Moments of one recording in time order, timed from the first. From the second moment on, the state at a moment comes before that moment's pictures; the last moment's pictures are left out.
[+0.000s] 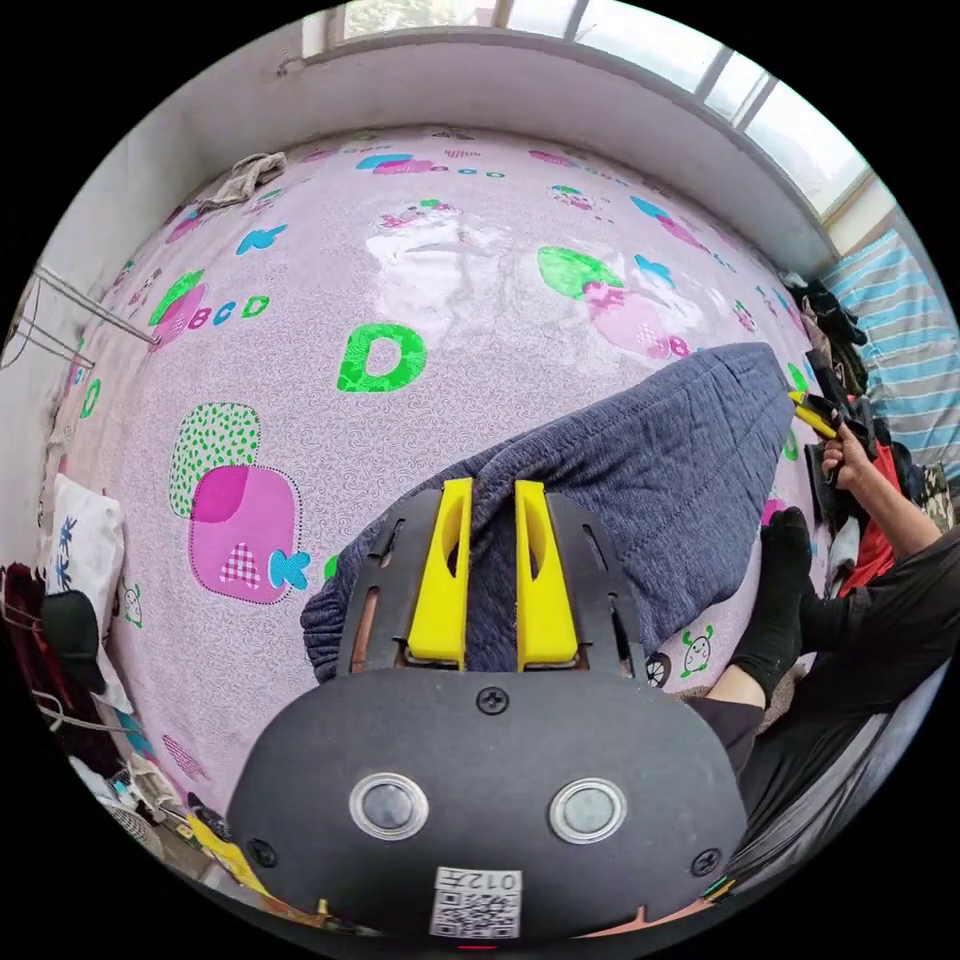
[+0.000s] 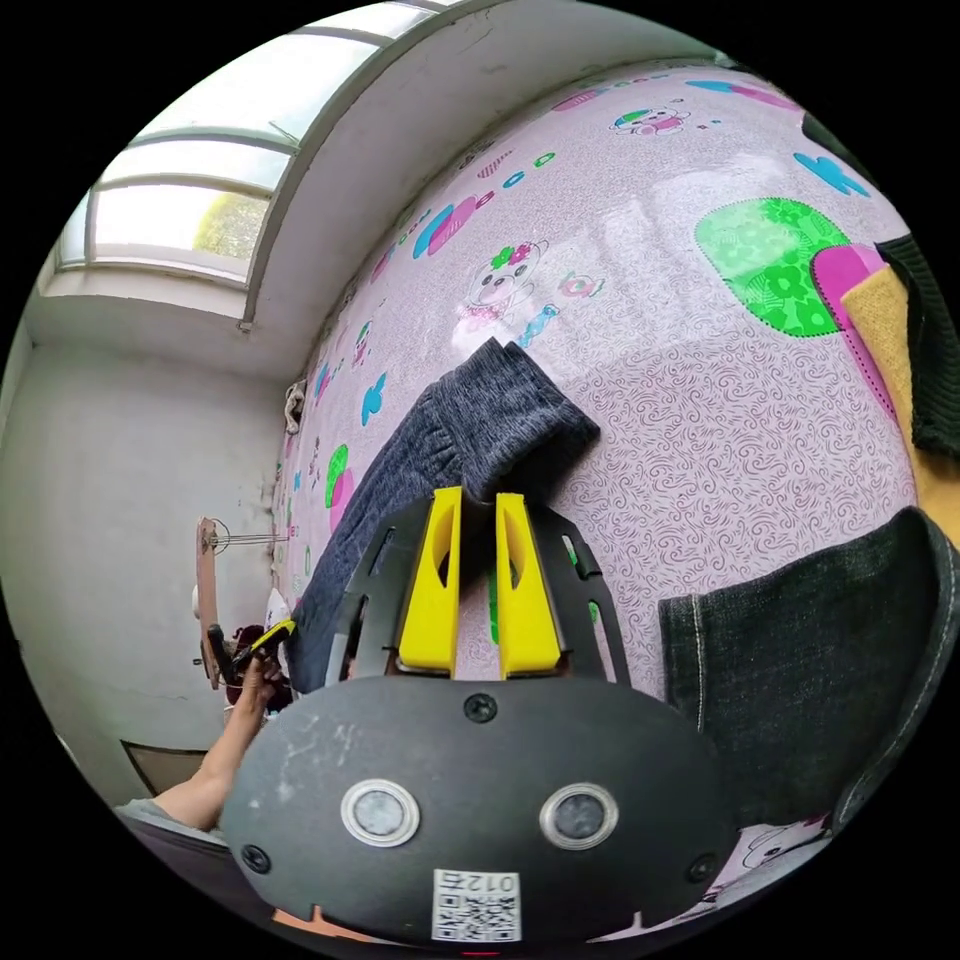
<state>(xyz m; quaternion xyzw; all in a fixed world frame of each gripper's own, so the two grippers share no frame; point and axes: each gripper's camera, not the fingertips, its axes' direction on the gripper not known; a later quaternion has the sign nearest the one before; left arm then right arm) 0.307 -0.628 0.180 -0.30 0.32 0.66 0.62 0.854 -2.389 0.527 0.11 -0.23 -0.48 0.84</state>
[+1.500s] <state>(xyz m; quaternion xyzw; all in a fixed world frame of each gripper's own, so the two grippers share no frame) 0.289 -0.640 0.171 -0.27 0.40 0.64 0.60 0.833 -1.866 0.861 -0.01 0.03 -0.85 0.53</state>
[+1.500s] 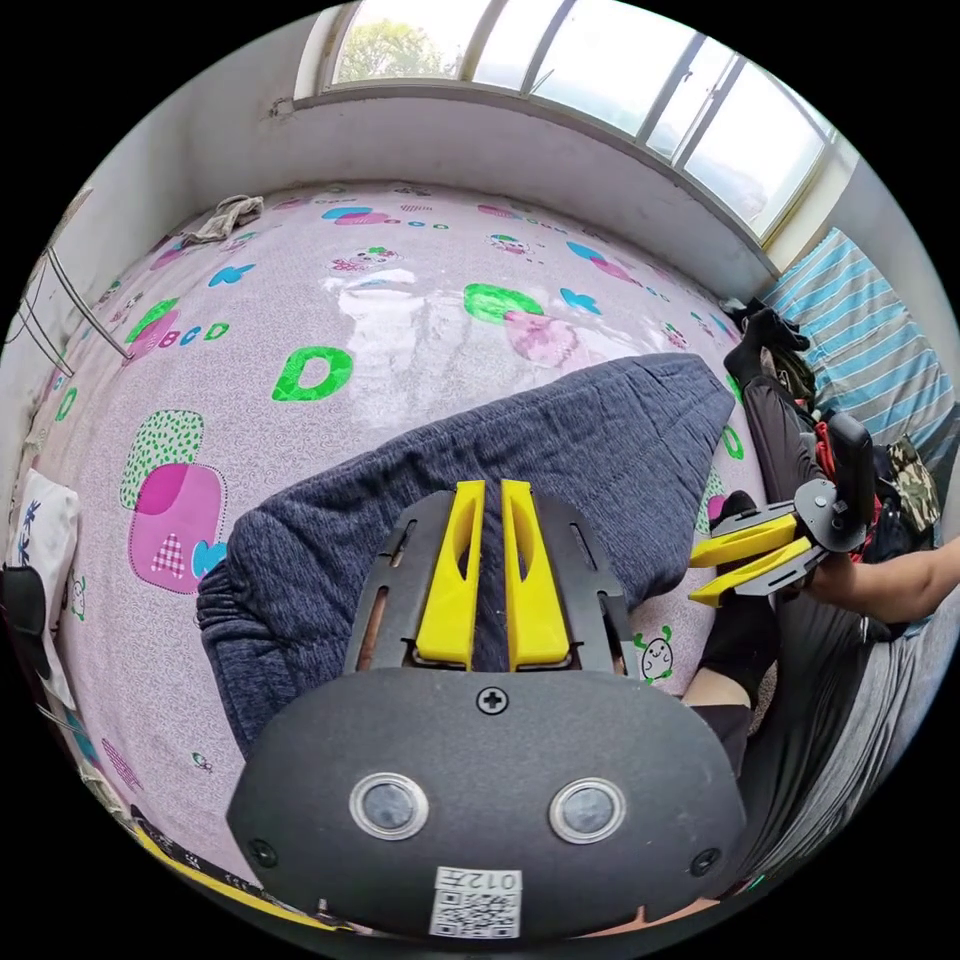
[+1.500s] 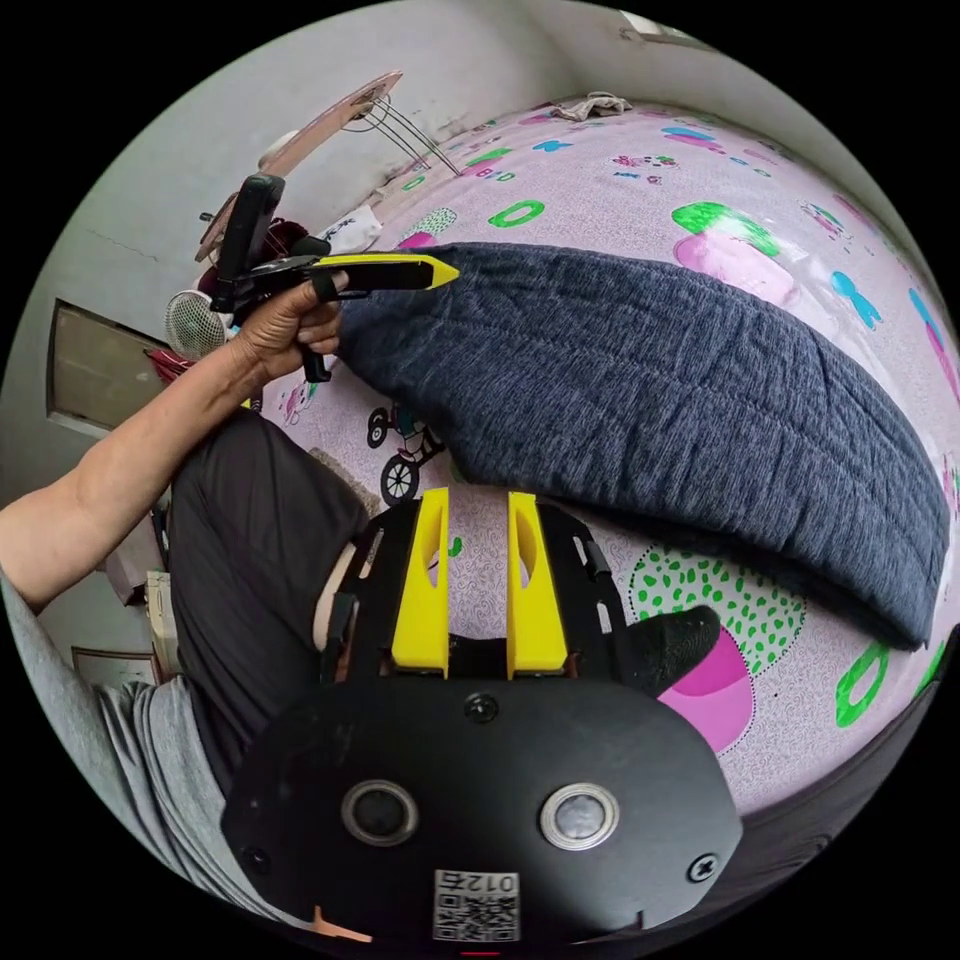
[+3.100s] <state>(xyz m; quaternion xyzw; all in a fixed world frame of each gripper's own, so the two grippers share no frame) 0.316 -0.646 0.041 -0.29 0.42 0.64 0.58 0.978 -2.370 0.564 0.04 -0.25 -0.52 0.82</state>
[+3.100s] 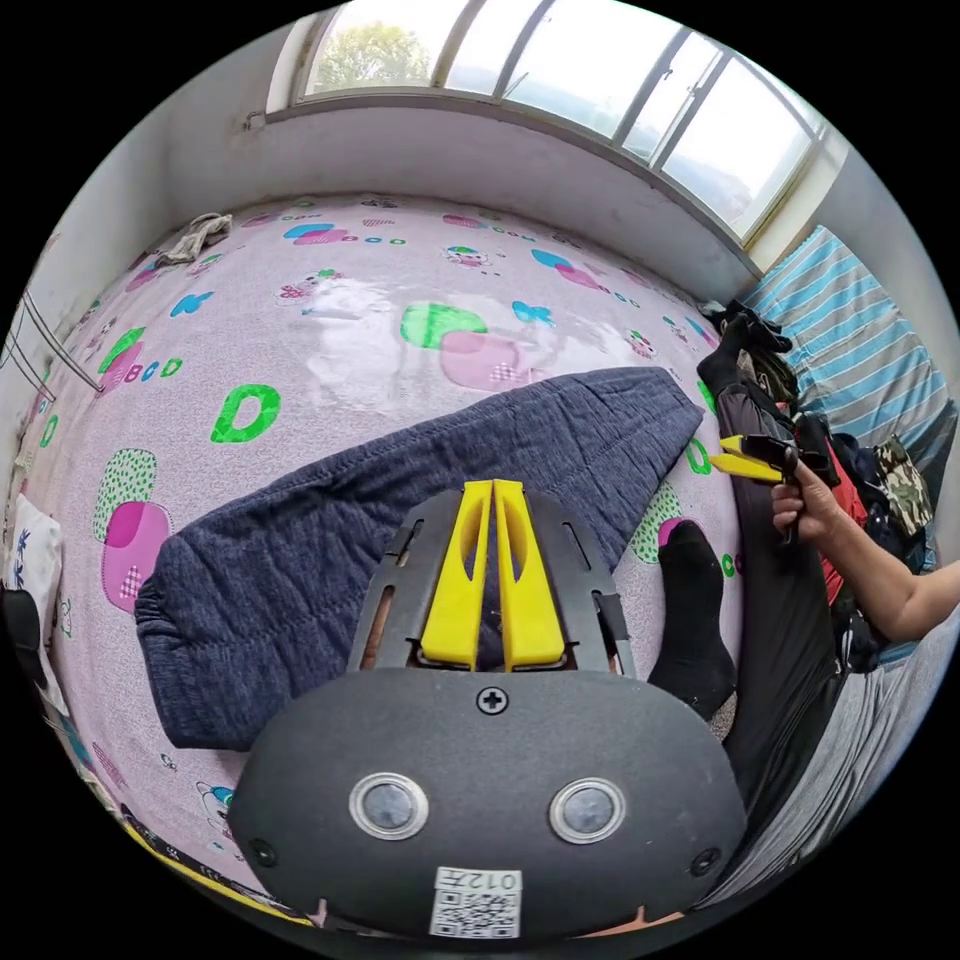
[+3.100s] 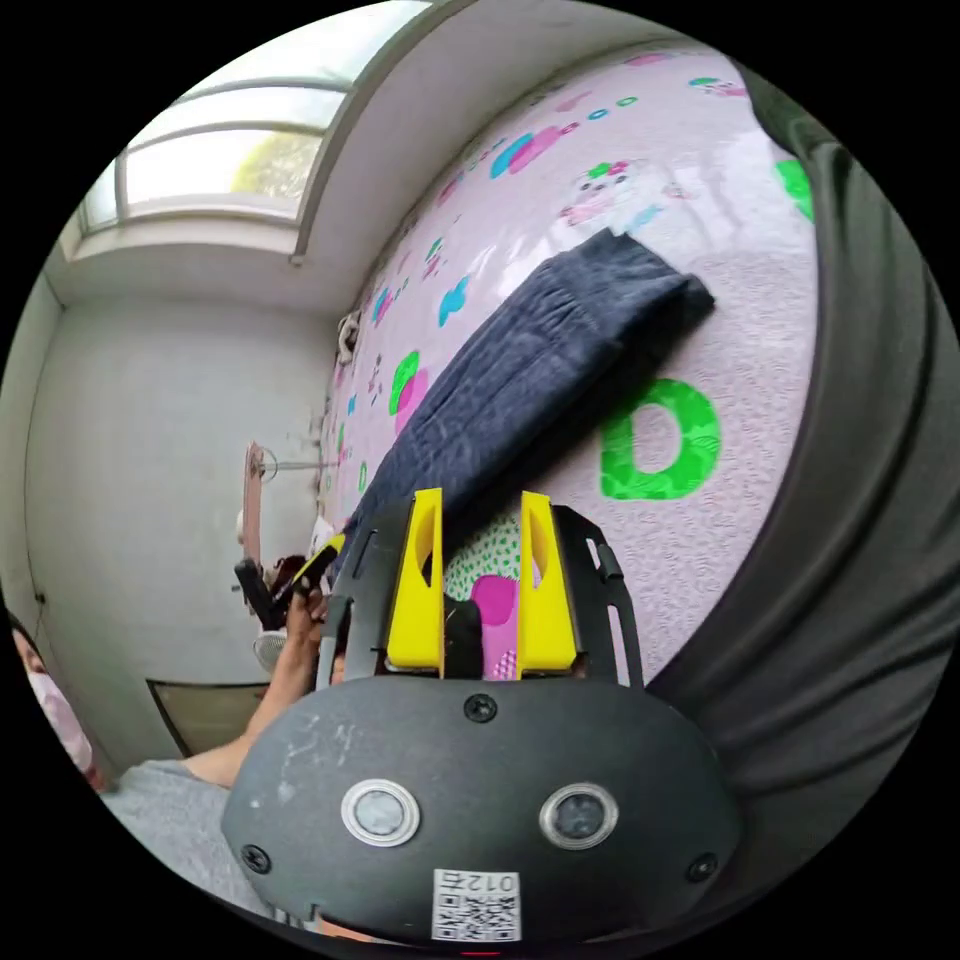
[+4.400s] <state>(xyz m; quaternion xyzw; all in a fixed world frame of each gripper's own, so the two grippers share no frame) 0.436 -0.475 -0.046 -0.34 0.36 0.73 0.47 0.891 -2.507 0.447 0.12 -0.20 -0.42 0.88</state>
